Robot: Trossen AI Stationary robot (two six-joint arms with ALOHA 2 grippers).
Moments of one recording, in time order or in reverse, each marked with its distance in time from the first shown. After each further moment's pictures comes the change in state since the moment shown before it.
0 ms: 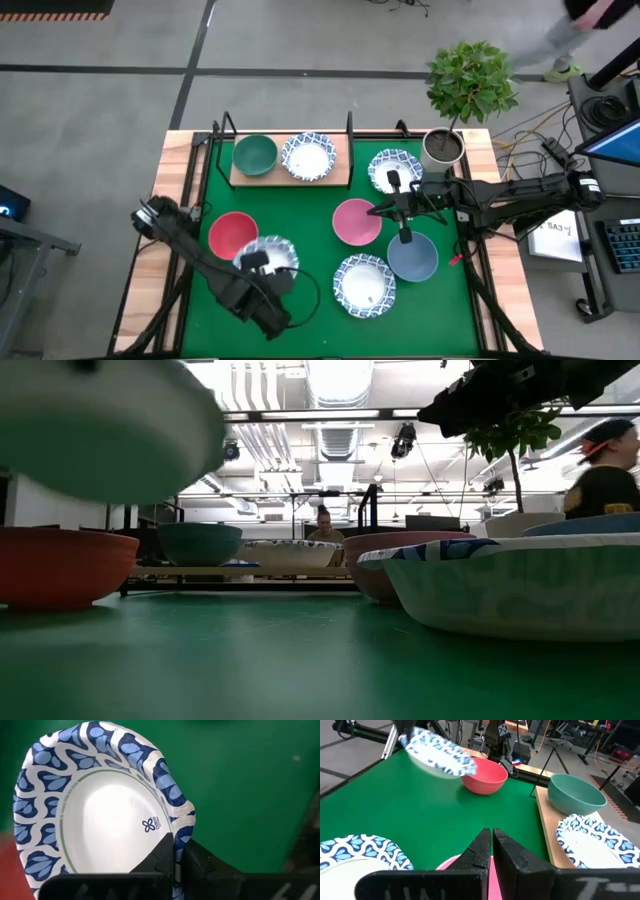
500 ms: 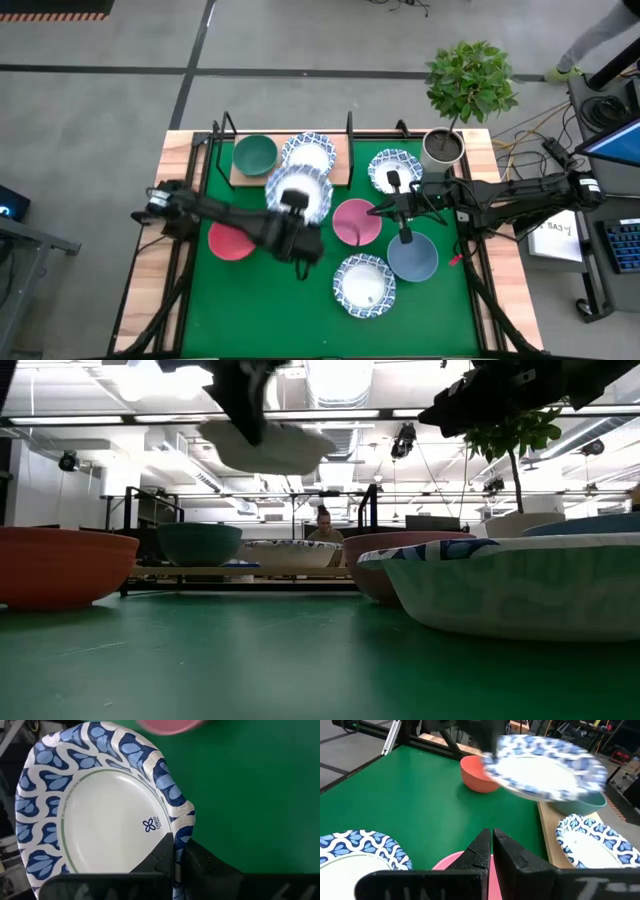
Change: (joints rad) left arm 0.366 0.000 0.022 -0.034 -0.323 0.943; right arm 0.000 0.000 0.000 -0.012 0.000 -0.018
